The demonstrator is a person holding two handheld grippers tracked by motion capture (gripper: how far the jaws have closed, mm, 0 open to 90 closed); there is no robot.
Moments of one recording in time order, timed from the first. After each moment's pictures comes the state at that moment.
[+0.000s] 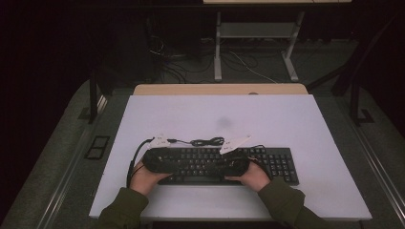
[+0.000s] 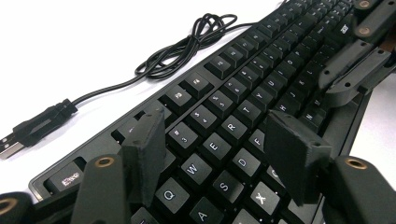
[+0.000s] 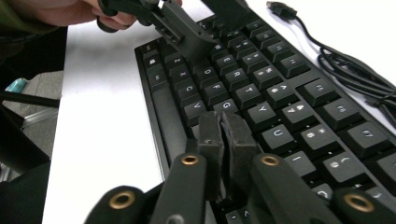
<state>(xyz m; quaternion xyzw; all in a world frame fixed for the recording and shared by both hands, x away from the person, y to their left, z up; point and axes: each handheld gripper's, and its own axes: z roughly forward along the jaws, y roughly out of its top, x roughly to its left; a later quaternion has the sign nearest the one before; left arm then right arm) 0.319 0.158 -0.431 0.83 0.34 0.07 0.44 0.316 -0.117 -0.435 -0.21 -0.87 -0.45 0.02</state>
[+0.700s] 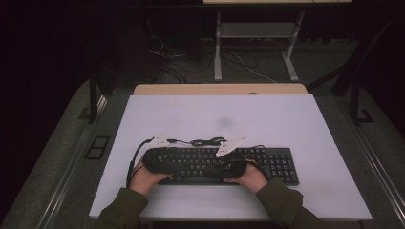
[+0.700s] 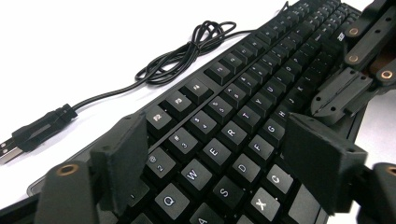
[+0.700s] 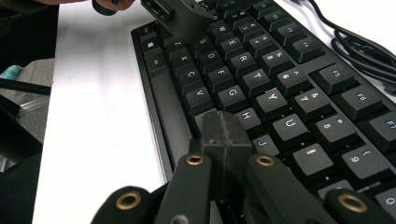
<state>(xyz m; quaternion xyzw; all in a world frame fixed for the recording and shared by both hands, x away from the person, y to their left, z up) 0.320 0.160 -0.431 0.82 0.34 0.07 0.45 0.315 -0.110 -0.441 -0.21 -0.88 -0.43 0.02</state>
